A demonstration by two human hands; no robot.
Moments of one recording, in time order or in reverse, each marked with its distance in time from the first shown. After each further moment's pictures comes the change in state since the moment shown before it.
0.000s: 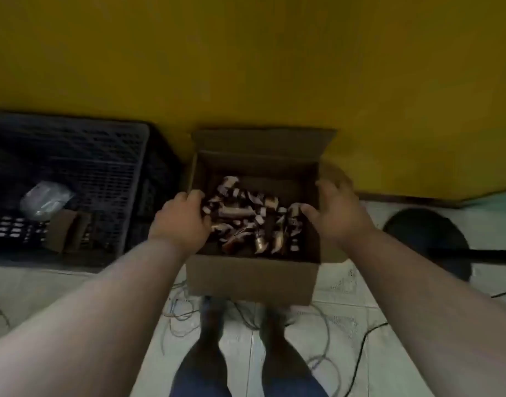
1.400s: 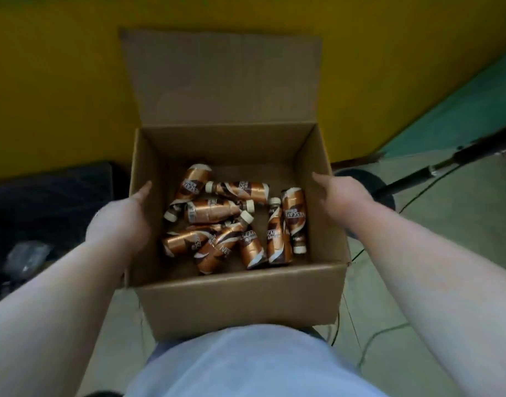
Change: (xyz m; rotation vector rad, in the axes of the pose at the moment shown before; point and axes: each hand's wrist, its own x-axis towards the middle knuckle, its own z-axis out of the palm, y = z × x) left_hand -0.093 0.005 -0.137 0.172 0.007 -0.003; right_hand -0.151 0.030 -0.115 -0.173 0.050 0.338
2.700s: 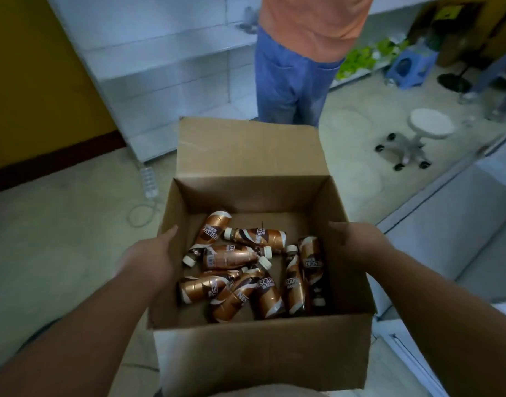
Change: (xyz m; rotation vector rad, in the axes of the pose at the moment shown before) left_hand -0.598 0.621 0.239 0.738 -0.092 2.014; right_hand -0.686 0.437 0.219 0.746 0.106 1.671
